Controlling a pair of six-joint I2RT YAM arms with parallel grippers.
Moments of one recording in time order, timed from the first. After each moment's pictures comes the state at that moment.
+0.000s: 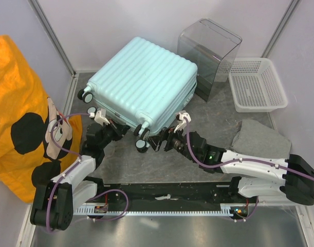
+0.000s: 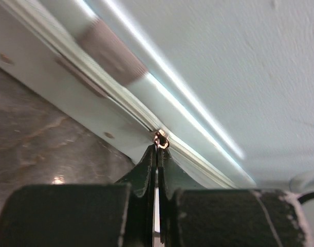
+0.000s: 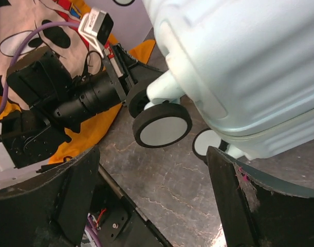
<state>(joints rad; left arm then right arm) -0.16 1.02 0.27 0.44 0.32 -0.72 1.13 1.15 0.68 0.34 0.31 0.68</state>
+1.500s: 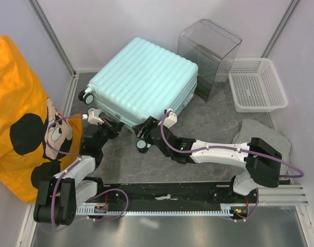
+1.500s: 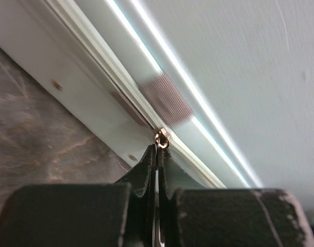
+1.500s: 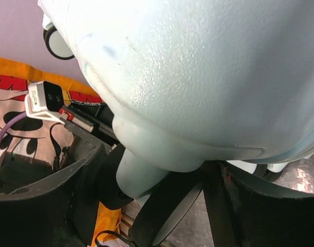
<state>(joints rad) -0.10 1.06 0.23 0.57 0.24 -0.76 1.16 1.58 1.02 0.17 0.58 1.20</state>
